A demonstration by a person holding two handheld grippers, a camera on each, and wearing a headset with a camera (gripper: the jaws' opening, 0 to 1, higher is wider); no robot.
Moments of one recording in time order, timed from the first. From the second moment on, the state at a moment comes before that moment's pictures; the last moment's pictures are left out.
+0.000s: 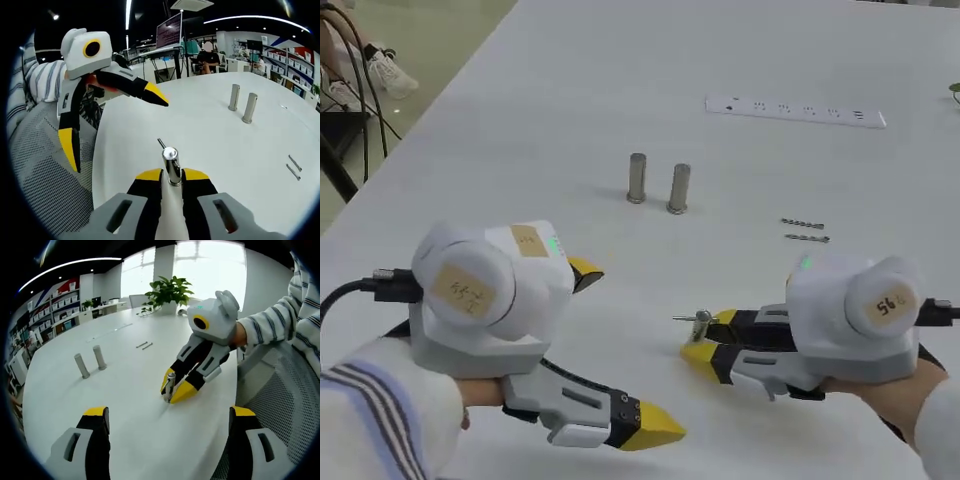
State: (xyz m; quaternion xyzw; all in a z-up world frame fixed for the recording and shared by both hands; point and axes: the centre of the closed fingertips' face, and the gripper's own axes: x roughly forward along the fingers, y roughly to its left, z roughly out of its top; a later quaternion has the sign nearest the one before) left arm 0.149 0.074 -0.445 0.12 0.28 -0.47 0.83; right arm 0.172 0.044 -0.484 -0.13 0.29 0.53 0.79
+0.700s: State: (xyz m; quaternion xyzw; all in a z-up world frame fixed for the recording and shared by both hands) left arm 0.153 0.085 -0.450 0.10 0.30 -0.44 0.84; right arm 0.203 0.059 -0.471 -0.14 0.26 0.49 0.82
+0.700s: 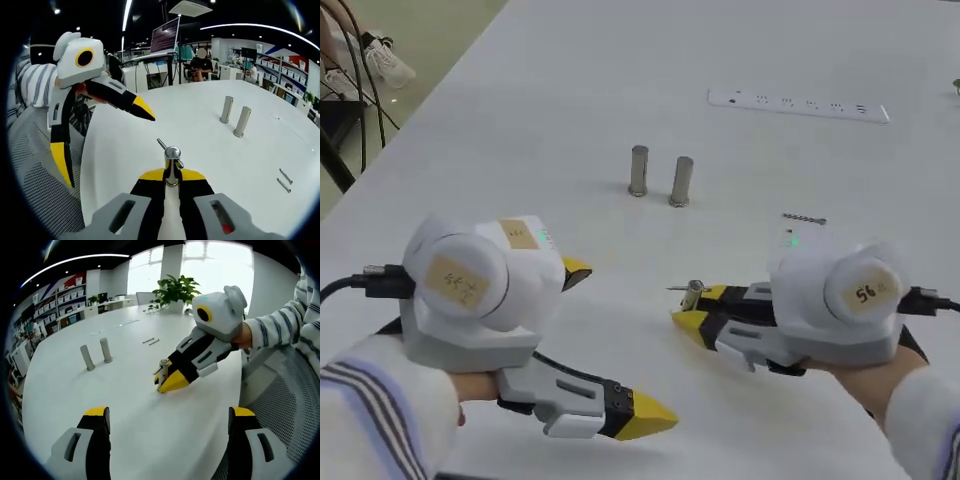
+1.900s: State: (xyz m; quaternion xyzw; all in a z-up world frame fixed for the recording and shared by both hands) left arm 0.161 0.100 -0.453 0.07 0.31 -0.41 0.85; right arm 0.244 0.092 -0.484 -0.15 0.26 0.45 0.84
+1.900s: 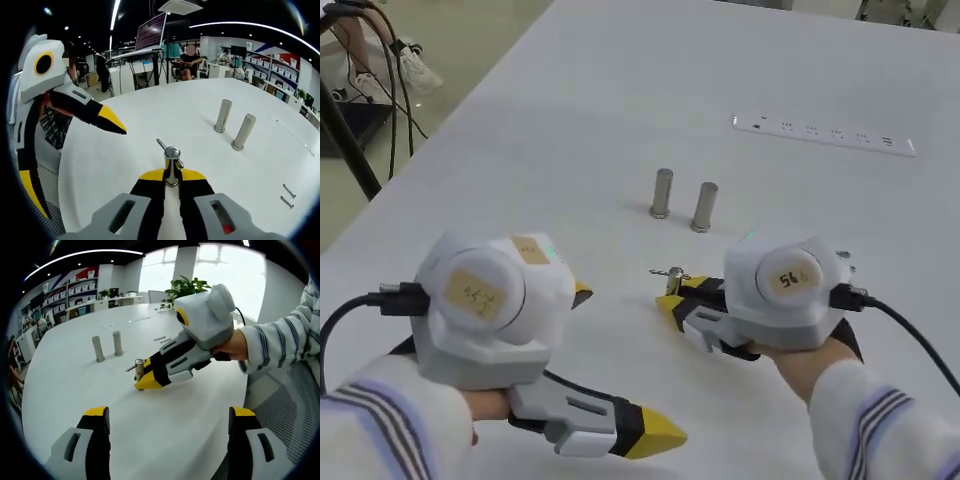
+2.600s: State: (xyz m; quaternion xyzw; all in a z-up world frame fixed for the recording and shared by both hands) left arm 0.164 0.107 -0.444 0.06 0.31 -0.40 0.86; right arm 0.211 0.039 -0.448 -0.14 0.26 0.45 0.84
